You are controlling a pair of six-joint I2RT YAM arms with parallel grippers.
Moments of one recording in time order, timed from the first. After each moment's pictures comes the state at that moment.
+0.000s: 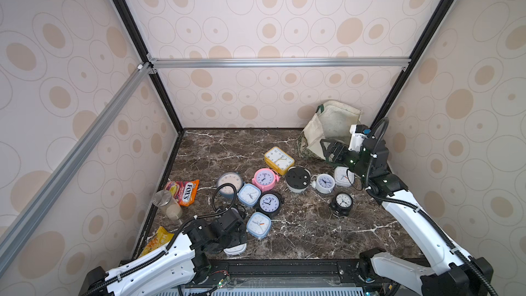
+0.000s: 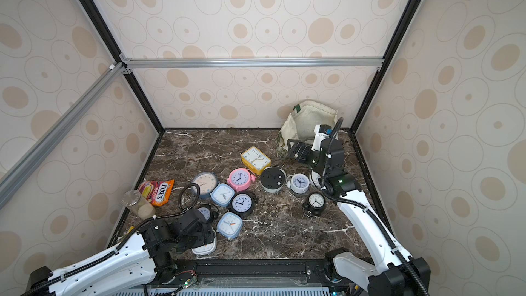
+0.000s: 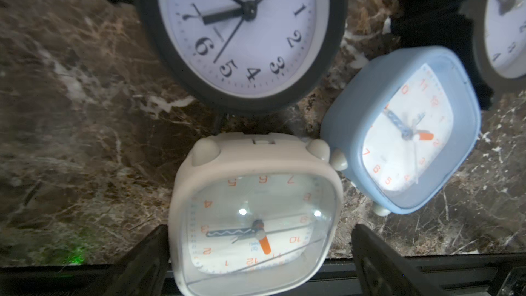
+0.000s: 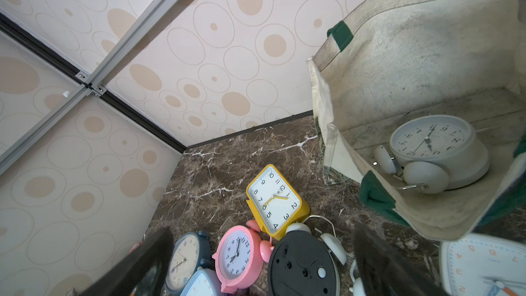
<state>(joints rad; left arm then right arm) -0.91 0.77 0.48 -0.95 -0.09 -1.15 0.27 1.09 0.98 -0.18 -0.15 0.54</state>
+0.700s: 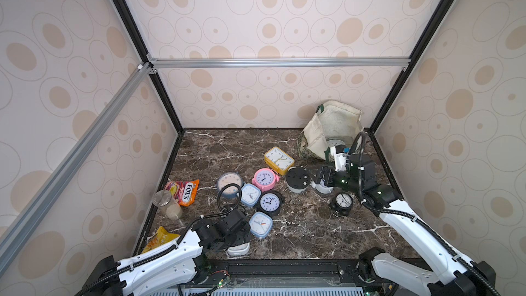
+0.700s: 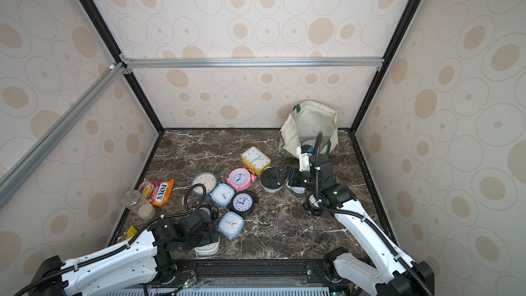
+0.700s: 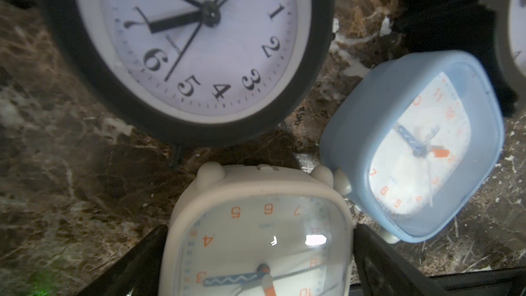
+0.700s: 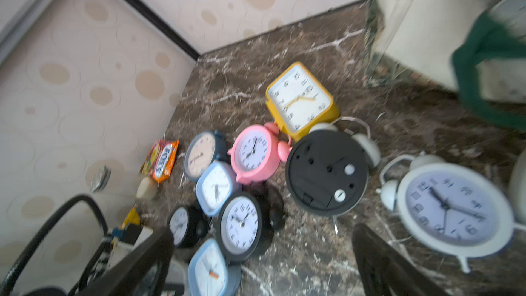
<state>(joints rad) -0.92 0.85 0.44 -0.82 -0.10 -1.14 0.46 1.02 0.85 -0.38 -0.29 0.49</state>
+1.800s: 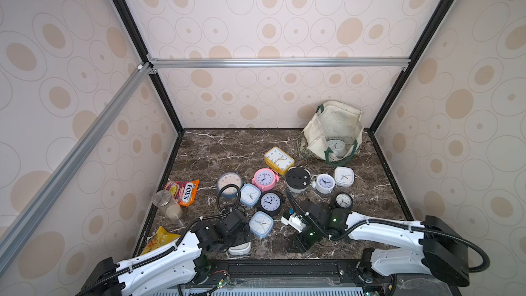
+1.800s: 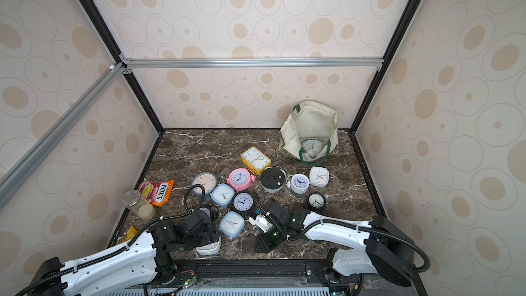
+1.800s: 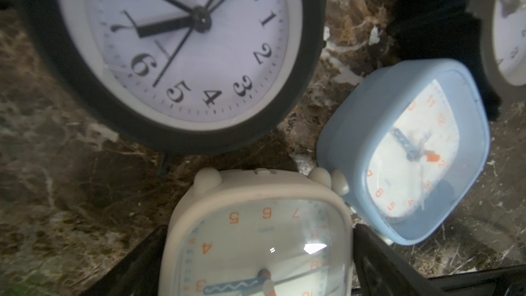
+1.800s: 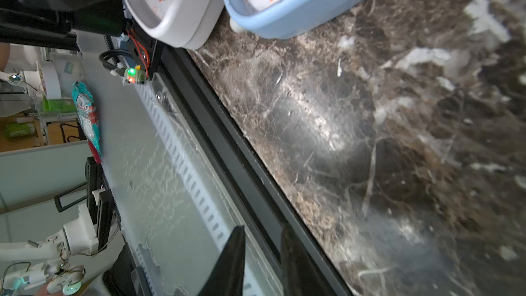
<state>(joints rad) -0.92 0.83 0.41 -0.76 -0.12 -1.17 1.02 1.31 0.62 -0.38 -0.53 0.50</state>
